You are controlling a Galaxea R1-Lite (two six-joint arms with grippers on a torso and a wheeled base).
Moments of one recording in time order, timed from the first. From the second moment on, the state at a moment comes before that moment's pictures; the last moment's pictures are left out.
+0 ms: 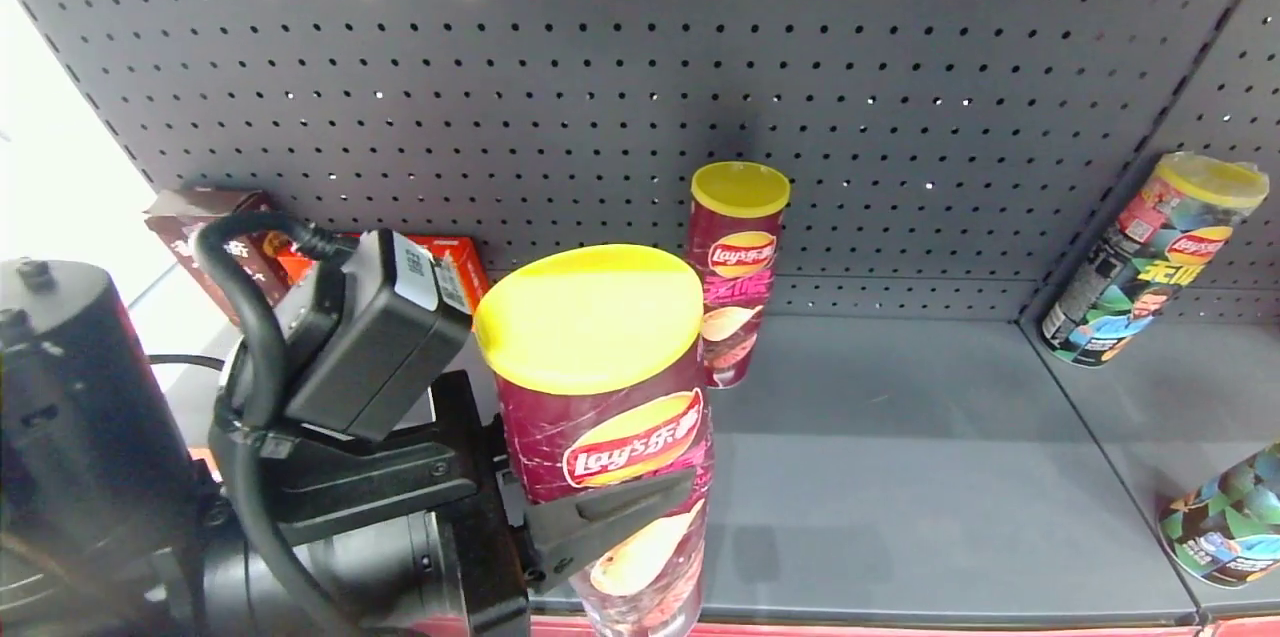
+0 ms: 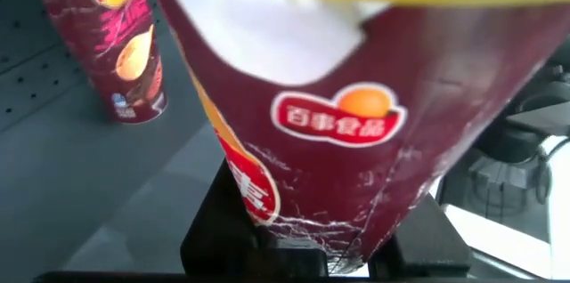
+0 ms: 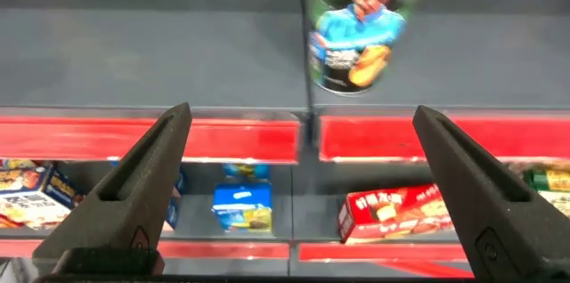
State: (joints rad) left arm -0.85 1.35 -0.62 -0.63 -0.24 0.02; right arm -0.01 0.00 0.00 0.00 -0.02 0.00
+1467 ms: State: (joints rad) left arm -0.78 1.38 -0.59 -0.64 -0.24 0.02; right arm 0.36 0.50 -0.50 0.06 0.33 -0.06
